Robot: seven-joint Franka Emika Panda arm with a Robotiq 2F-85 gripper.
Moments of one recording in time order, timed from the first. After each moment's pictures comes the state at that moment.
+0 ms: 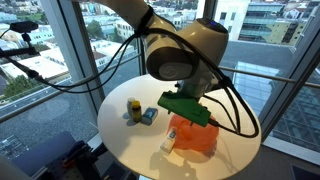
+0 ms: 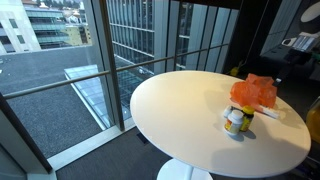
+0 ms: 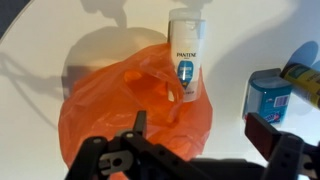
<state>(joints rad) -0.33 0.13 -0.14 -2.26 0.33 2.34 -0.91</state>
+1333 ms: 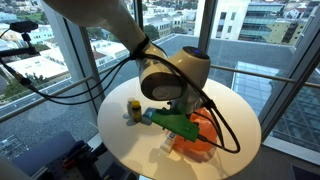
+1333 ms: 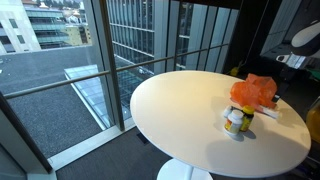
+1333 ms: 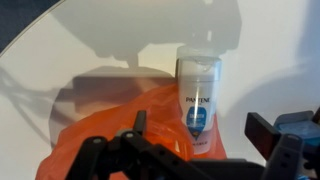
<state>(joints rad) -0.30 0.21 -0.15 -2.33 0.24 2.48 -0.85</state>
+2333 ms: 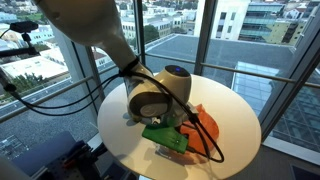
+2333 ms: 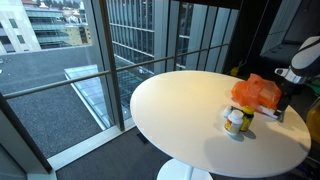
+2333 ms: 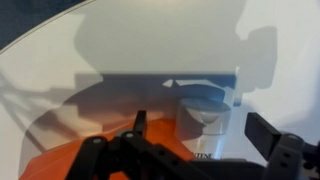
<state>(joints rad) -0.29 0.26 -0.13 -2.45 0.15 2.67 -0.82</state>
